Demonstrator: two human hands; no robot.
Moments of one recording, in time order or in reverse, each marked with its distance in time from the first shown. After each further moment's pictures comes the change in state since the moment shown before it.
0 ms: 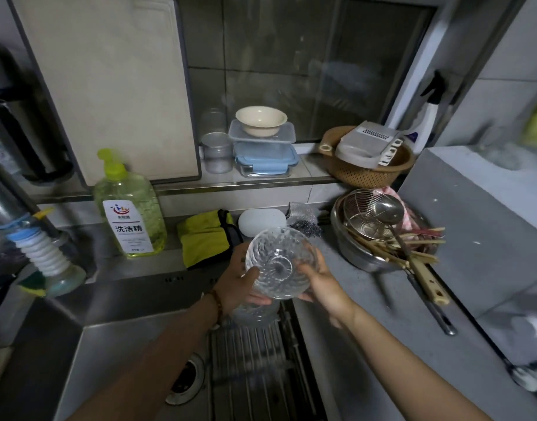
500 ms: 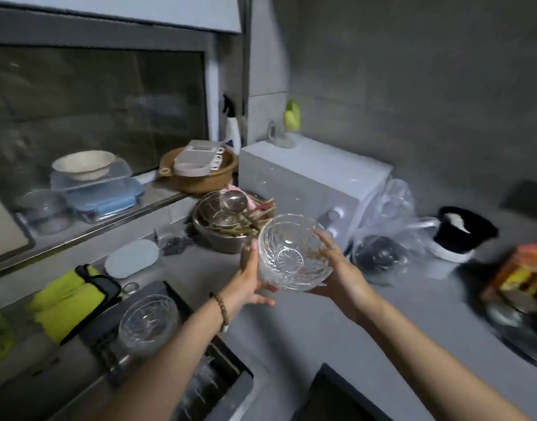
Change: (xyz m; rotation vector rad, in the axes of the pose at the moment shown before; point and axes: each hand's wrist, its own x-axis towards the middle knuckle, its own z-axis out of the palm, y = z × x) left_hand -0.074 0.059 0.180 0.083 -0.552 -0.085; right_hand -0.242 -0.053 -0.081 0.241 0.665 -0.105
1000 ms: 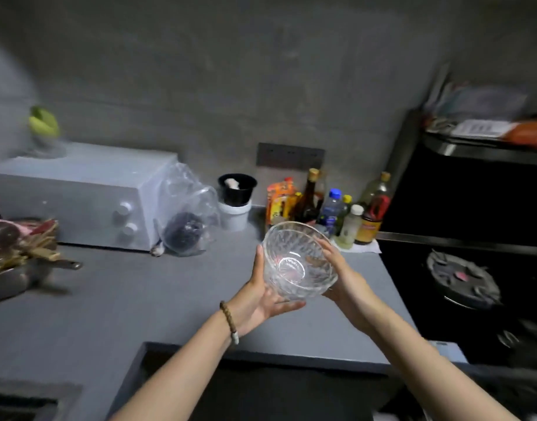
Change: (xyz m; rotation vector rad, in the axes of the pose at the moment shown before) left_hand -0.133 -0.053 0.340 -0.168 -0.856 -0.262; right_hand -0.306 0.010 -0.250 -0.019 0.652 -0.128
